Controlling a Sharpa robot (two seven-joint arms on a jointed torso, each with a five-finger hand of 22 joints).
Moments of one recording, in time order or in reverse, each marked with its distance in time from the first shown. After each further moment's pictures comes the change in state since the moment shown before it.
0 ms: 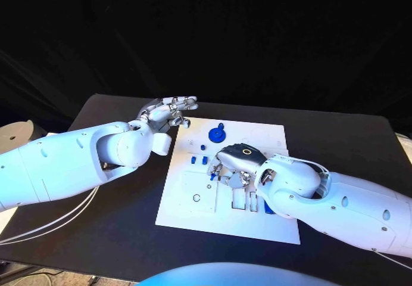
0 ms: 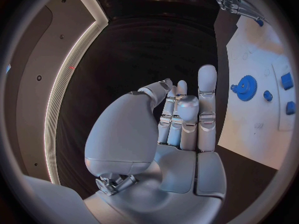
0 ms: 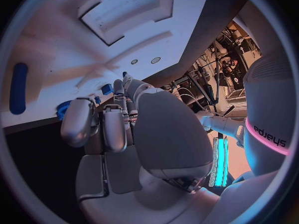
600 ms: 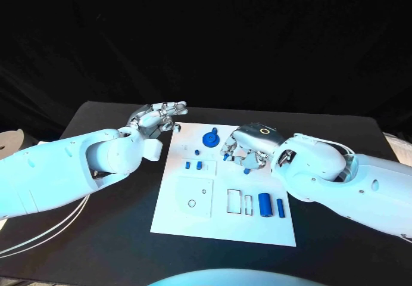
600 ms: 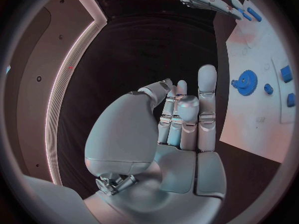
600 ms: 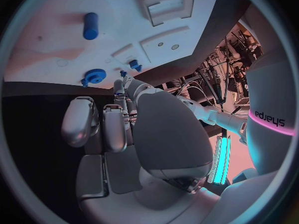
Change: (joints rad) left arm 0.000 -0.007 0.000 -0.009 0.000 -0.006 0.002; left_hand 0.000 0.000 0.003 0.003 0.000 0.000 0.000 0.000 0.000 0.004 -0.004 0.000 0.000 0.000 0.000 0.000 0.002 0.000 0.000 0.000 0.000 0.001; right arm 0.112 -0.130 0.014 0.071 0.010 -0.014 -0.040; right_hand 0.008 0.008 -0.014 0.014 0.000 0.000 -0.007 0.008 -0.004 -0.004 -0.004 0.004 -0.001 0.000 0.000 0.000 0.000 0.000 0.000 0.000 0.000 0.000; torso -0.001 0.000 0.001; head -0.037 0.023
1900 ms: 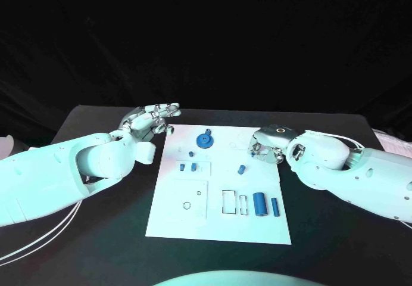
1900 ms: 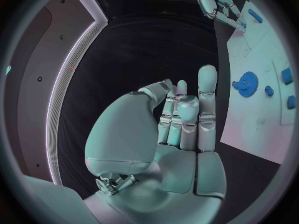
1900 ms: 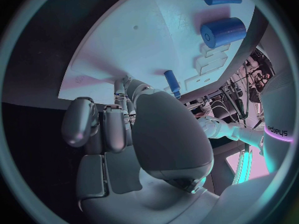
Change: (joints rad) left arm 0.000 -0.006 0.000 0.009 0.000 -0.001 0.006; left_hand -0.004 0.004 -0.003 0.003 0.000 0.004 -0.004 0.000 0.000 0.000 0.000 0.000 0.000 0.000 0.000 0.000 0.006 0.000 0.000 0.000 0.012 0.006; right arm 0.001 -0.042 -0.019 -0.201 -0.040 0.095 -0.023; right_hand 0.019 0.008 -0.040 0.026 -0.001 -0.008 -0.004 0.004 -0.006 -0.007 -0.007 0.008 0.004 0.000 0.000 0.000 -0.001 0.000 0.000 0.000 0.000 -0.004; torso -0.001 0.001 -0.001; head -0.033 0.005
